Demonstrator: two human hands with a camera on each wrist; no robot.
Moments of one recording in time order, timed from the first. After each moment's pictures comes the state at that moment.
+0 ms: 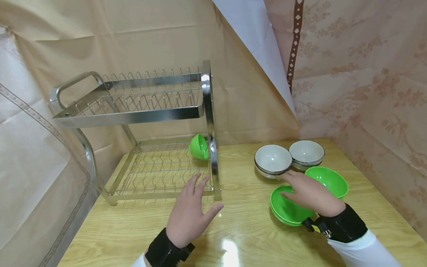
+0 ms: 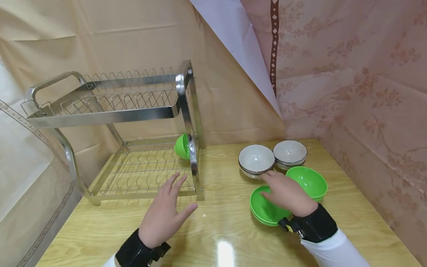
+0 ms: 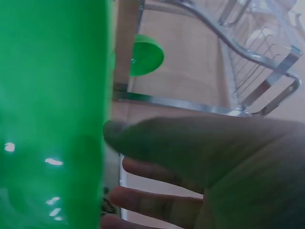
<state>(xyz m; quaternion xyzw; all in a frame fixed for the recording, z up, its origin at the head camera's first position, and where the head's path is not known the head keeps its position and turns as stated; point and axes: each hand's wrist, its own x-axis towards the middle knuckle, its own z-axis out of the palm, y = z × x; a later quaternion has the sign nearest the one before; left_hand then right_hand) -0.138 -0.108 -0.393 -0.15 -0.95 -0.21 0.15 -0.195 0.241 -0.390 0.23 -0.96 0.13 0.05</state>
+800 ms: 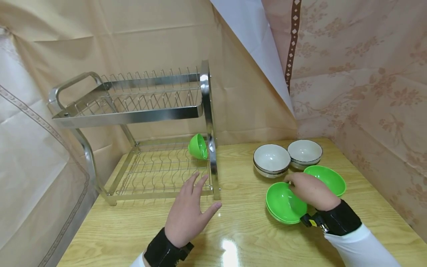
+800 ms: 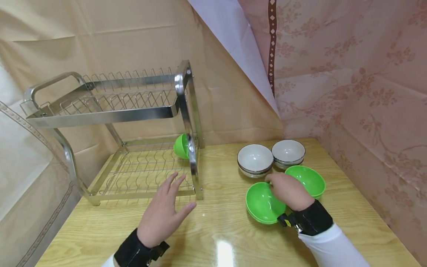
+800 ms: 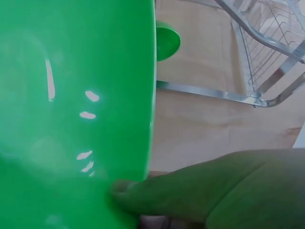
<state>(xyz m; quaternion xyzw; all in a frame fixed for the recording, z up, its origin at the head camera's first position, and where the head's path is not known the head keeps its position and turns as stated) -0.136 -0.109 -0.390 -0.15 -0.95 -0.21 0.15 -0.207 0.249 -0.397 0.18 -0.97 0.15 -0.01</state>
